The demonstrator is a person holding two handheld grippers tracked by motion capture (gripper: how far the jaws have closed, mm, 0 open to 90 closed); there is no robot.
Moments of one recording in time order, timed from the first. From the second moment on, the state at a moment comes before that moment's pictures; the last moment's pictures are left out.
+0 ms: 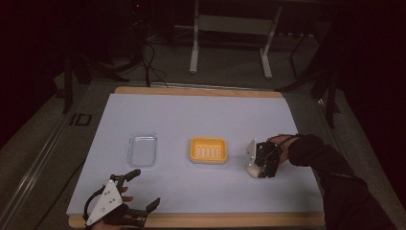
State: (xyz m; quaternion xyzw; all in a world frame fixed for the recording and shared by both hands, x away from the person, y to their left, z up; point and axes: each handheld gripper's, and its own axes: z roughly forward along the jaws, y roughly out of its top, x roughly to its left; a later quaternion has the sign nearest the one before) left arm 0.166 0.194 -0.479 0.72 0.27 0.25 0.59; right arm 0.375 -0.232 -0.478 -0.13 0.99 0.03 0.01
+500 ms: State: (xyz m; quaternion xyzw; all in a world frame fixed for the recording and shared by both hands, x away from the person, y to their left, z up) left arm 0.166 0.193 -0.479 0.72 0.26 0.25 0.59; right arm 0.379 -0.224 -0.493 -0.15 0.99 0.01 -0.01
